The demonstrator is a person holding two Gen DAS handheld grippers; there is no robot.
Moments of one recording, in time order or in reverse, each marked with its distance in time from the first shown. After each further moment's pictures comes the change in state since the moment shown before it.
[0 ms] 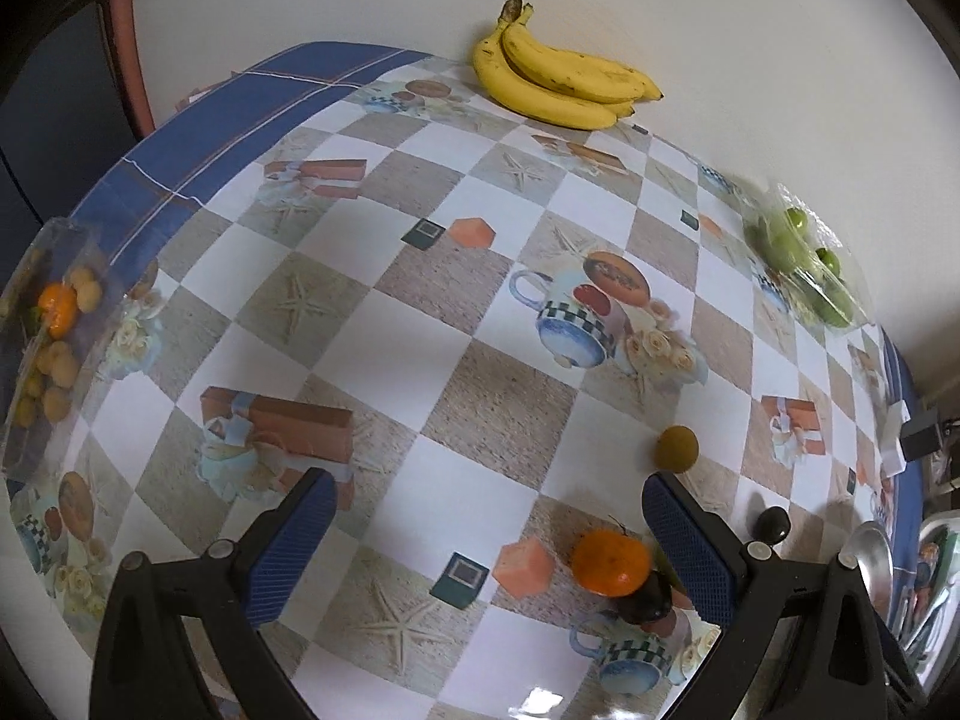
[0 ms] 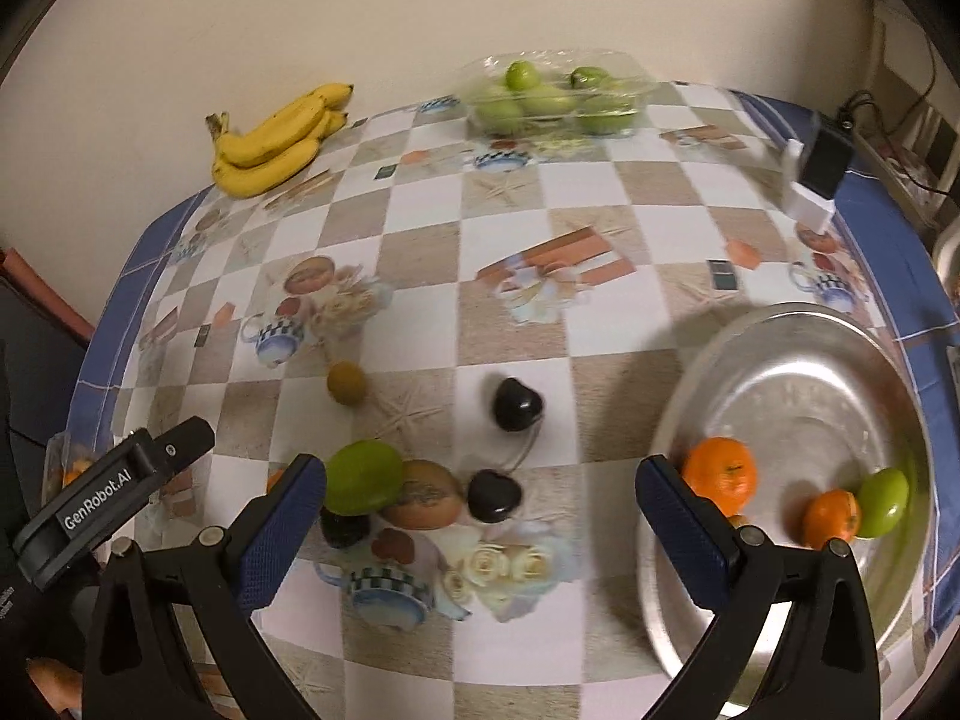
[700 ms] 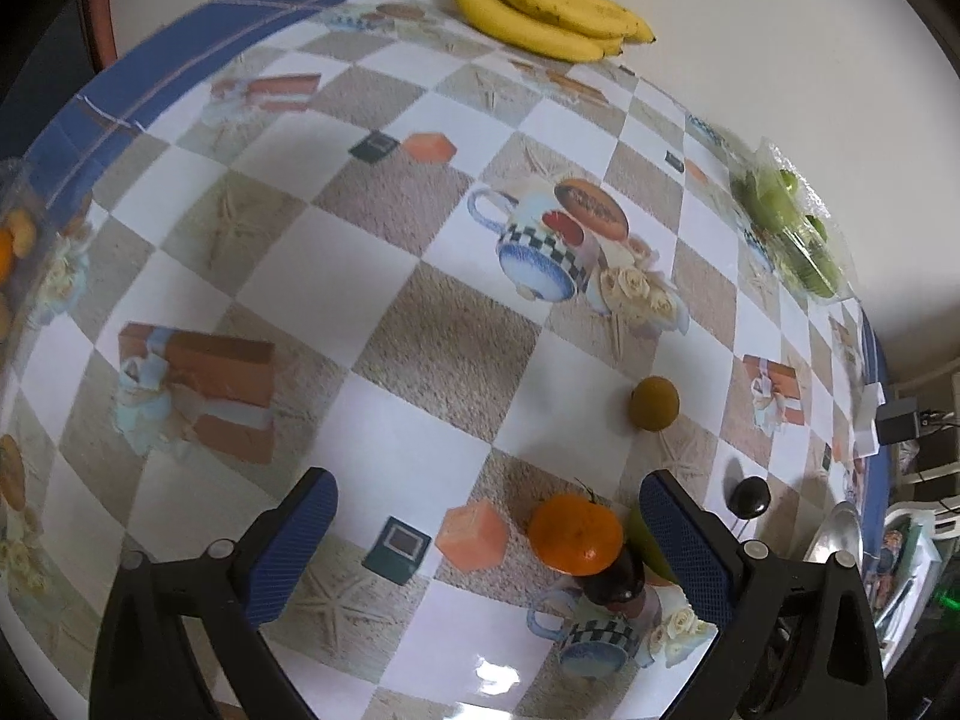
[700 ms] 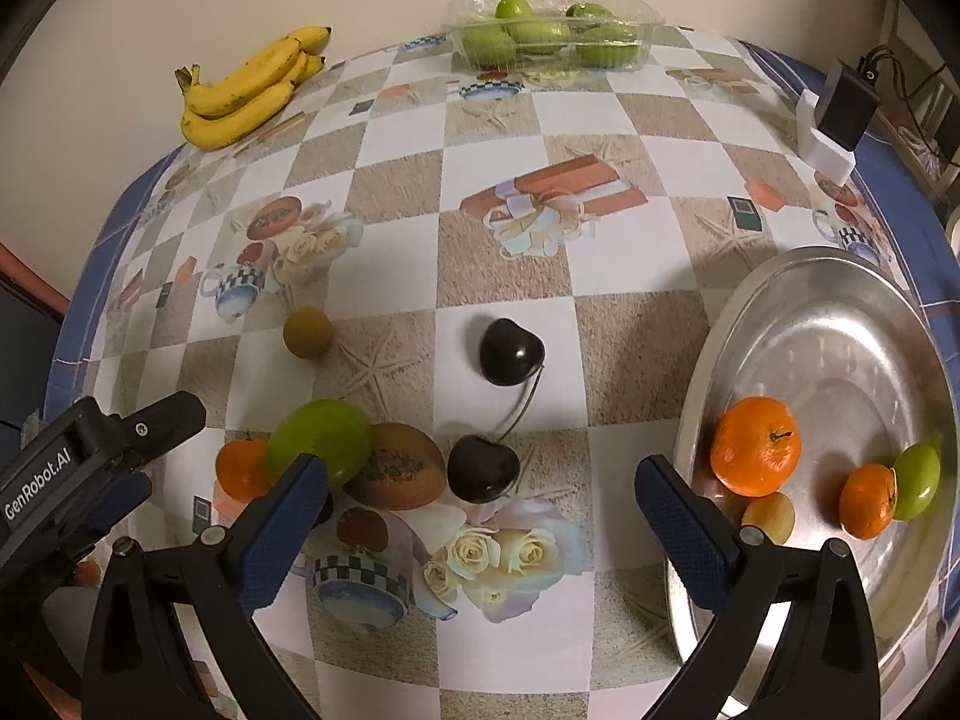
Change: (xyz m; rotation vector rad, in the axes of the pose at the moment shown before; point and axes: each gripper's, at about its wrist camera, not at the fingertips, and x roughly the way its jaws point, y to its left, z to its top) left arm 0.031 -0.009 -0.010 -0.044 0.157 -0.113; right arm 0.036 -0.007 -0.011 0.007 0.097 -0.034
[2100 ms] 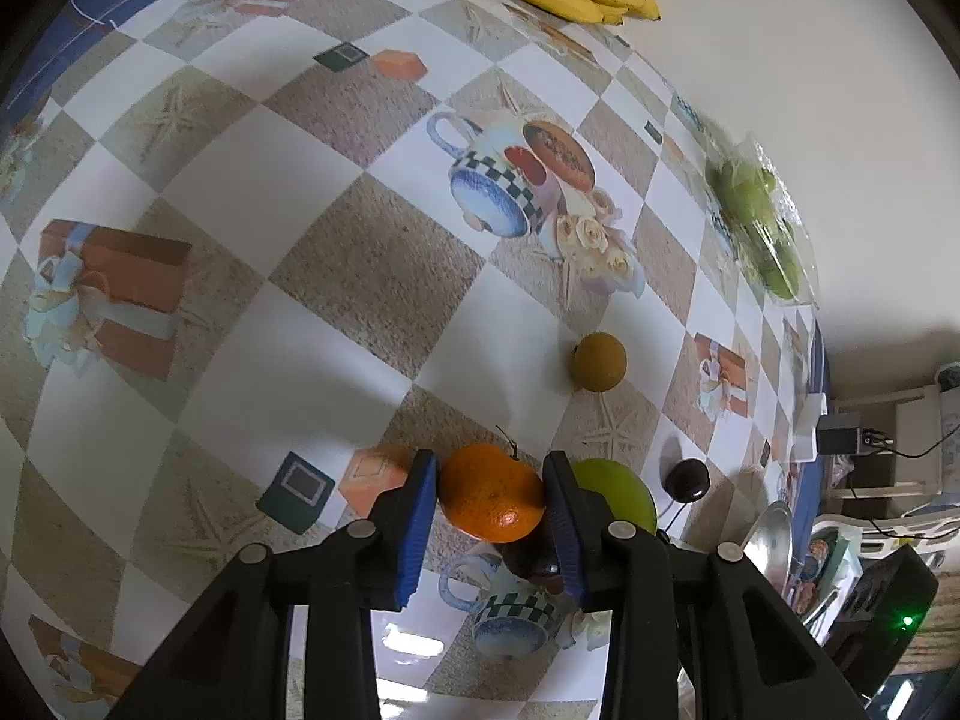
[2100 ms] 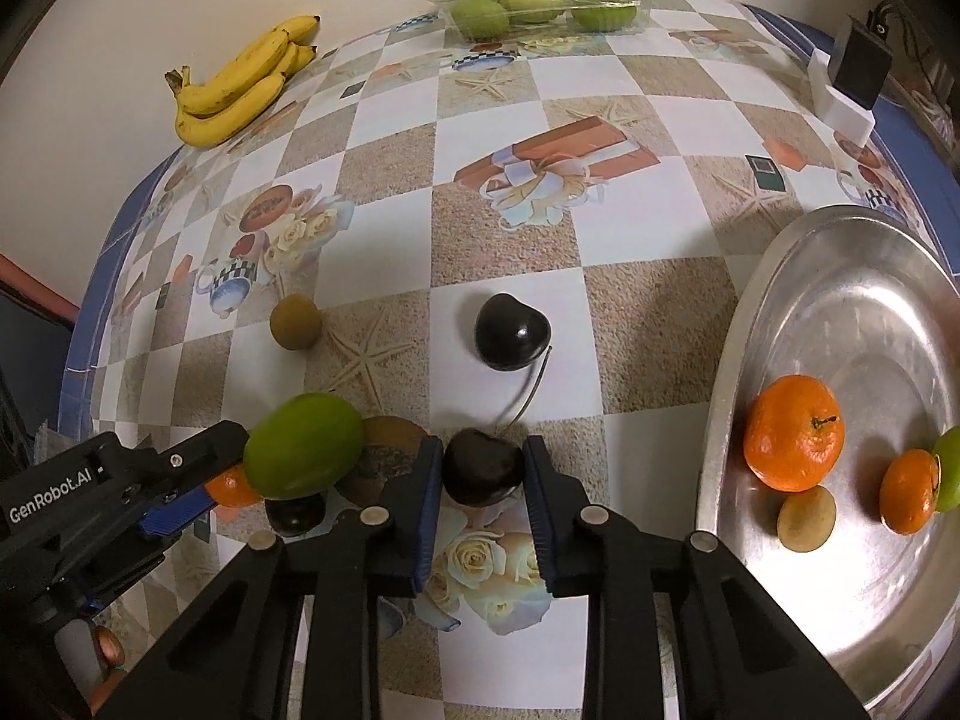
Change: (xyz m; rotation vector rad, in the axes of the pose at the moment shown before) left arm 0.014 -0.003 -0.008 -0.118 0.097 -0.163; right arm 0.017 -0.009 0.000 0.049 0.038 0.072
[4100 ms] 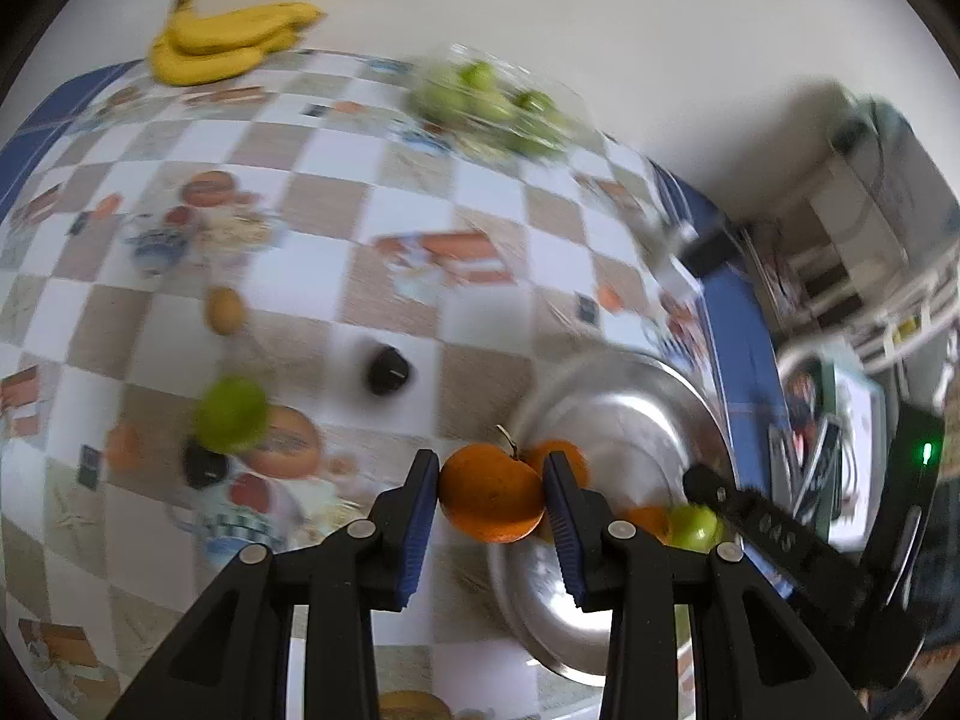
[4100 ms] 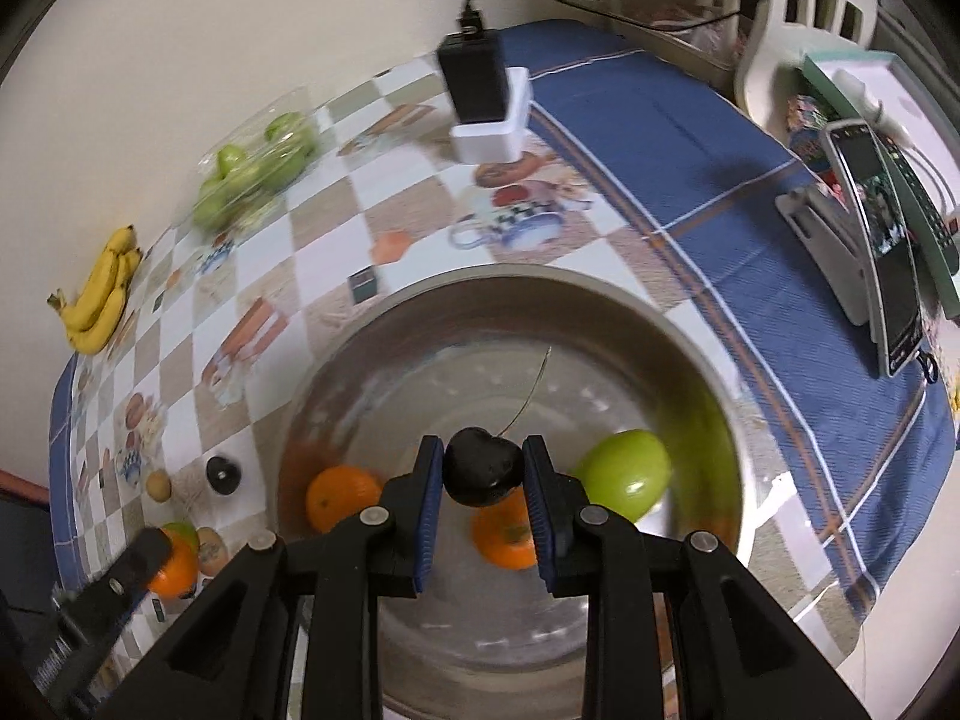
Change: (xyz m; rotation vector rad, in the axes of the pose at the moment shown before) left arm -0.005 -0.172 -0.107 0.489 -0.018 -0.042; right arm -0.102 -0.174 -0.004 0.363 -0.143 -0.159
